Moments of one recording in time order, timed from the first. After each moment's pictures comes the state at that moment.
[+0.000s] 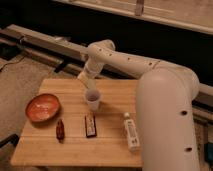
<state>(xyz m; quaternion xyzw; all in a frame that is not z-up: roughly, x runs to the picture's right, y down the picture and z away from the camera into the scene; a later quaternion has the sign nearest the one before) -0.098 -0.043 0.847 -0.29 -0.07 0.40 0.86</state>
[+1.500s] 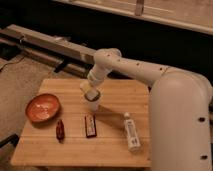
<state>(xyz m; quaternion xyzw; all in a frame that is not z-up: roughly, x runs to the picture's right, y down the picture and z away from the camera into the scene) -0.087 0.014 0.828 -0.37 -0.06 0.44 0.82</state>
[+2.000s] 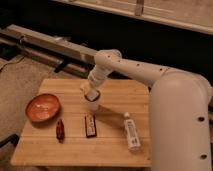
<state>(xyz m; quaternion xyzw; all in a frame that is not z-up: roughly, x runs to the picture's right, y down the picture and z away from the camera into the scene) -0.088 0.018 0.829 -0.38 -0.06 0.44 0.81</state>
